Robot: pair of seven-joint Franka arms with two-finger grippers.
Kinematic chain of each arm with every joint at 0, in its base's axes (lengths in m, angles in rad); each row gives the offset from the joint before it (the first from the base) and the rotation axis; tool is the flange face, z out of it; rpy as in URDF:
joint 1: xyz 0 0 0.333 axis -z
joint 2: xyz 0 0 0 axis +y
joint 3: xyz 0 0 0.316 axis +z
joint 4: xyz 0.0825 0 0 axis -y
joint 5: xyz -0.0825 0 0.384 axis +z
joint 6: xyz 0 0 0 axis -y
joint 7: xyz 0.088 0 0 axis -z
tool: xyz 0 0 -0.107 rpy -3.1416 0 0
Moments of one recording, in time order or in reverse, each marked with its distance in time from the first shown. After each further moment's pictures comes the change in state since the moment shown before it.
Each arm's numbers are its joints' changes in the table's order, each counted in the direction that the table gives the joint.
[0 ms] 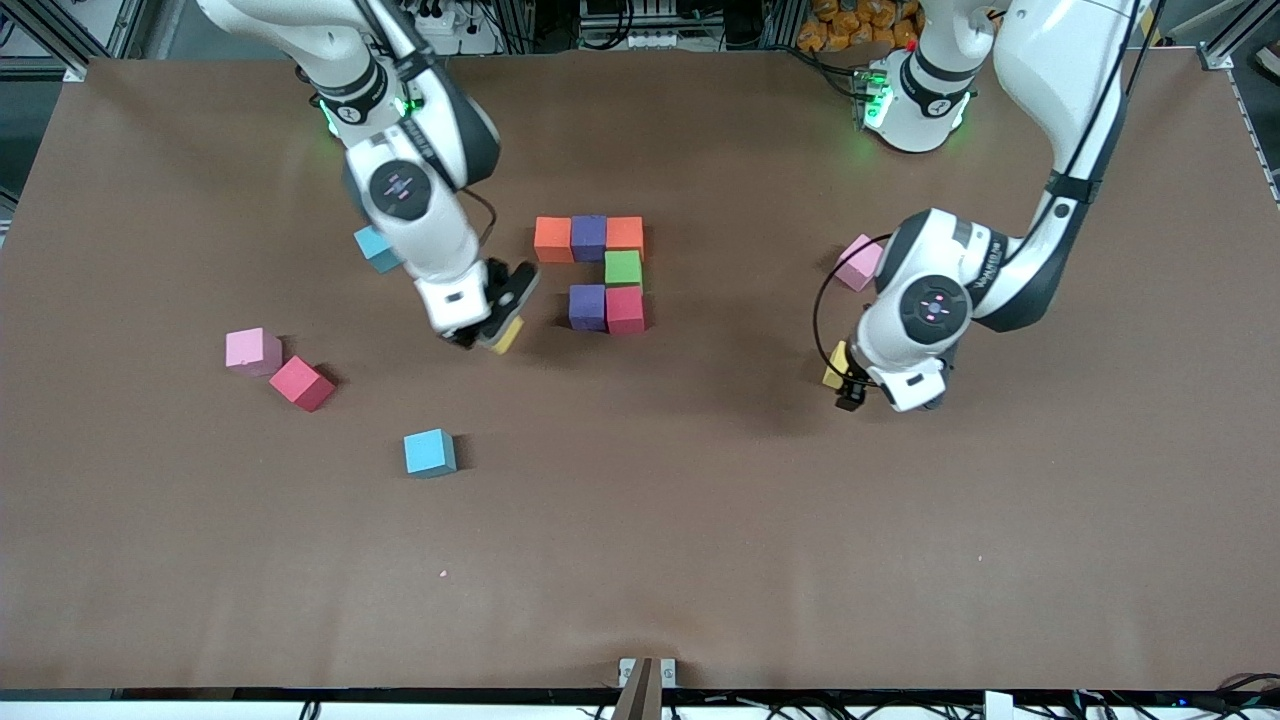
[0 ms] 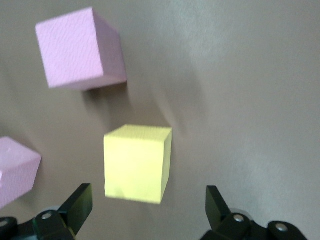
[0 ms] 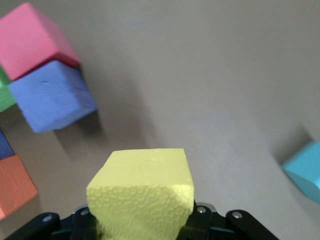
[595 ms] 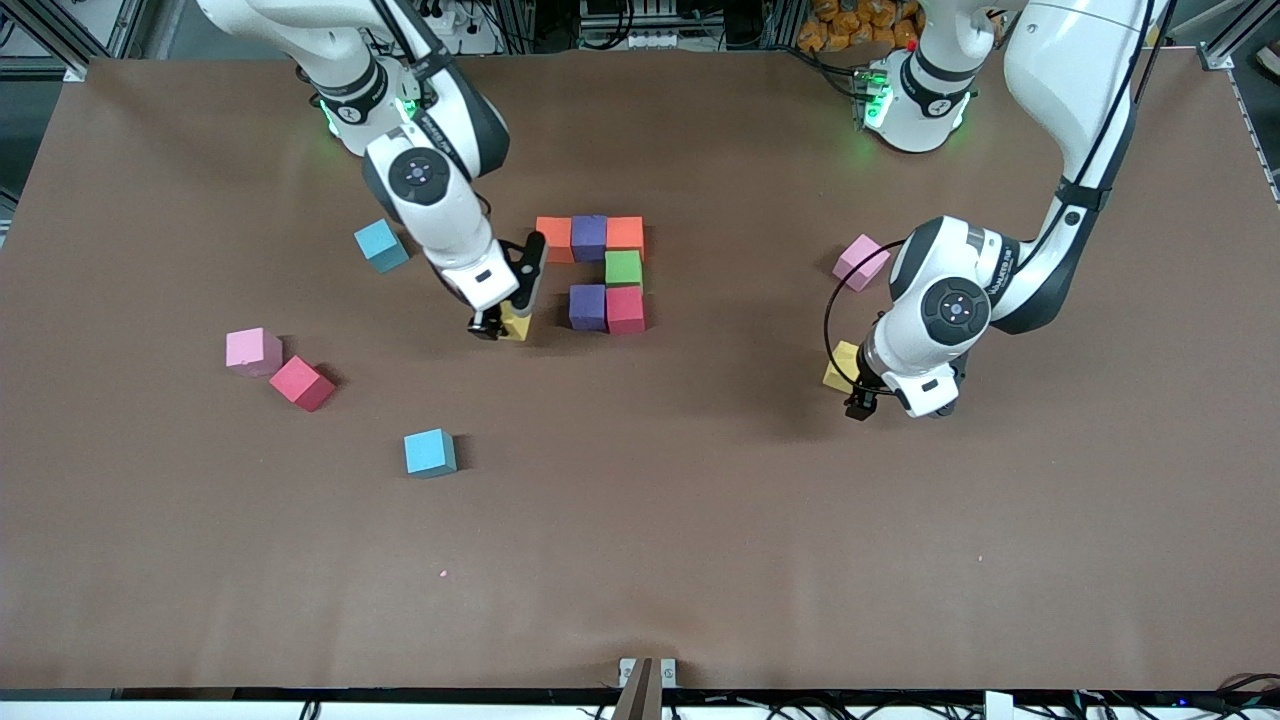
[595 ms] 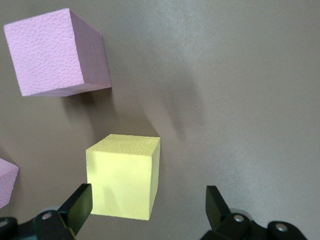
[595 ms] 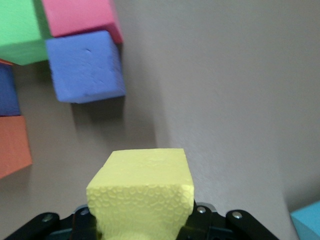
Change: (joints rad) left arm -0.015 0.008 -0.005 -0.051 0.000 0.109 0.007; right arm -0.025 -0.001 -0.007 -0.036 0.000 0.038 -0.255
